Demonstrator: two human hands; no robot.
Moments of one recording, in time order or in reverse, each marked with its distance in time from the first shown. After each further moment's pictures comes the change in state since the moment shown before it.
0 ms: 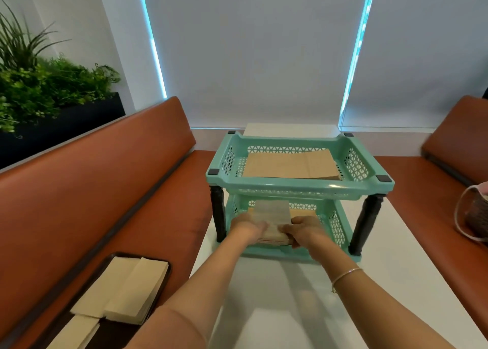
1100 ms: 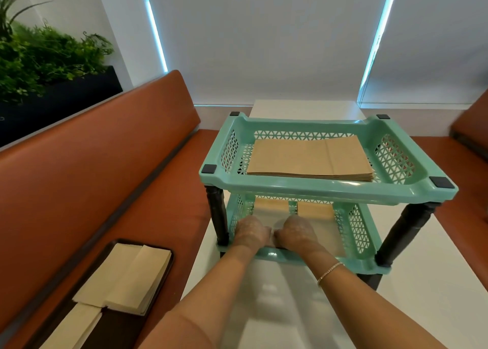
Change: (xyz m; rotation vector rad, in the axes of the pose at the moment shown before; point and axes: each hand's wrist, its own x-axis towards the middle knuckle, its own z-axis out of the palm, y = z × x) left_hand 0.047 -0.010 0.027 0.121 0.062 -0.103; right_hand 0.041 -0.011 0.046 -0.620 -0.035 0.041
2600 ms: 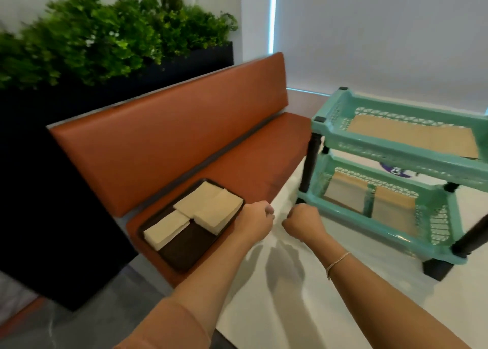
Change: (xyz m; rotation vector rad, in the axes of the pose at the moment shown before) left_hand -0.127 -0.168 -0.025 -0.229 0.303 0.022; right_hand -0.118 -0.058 0.091 -0.202 -0.071 -0.437
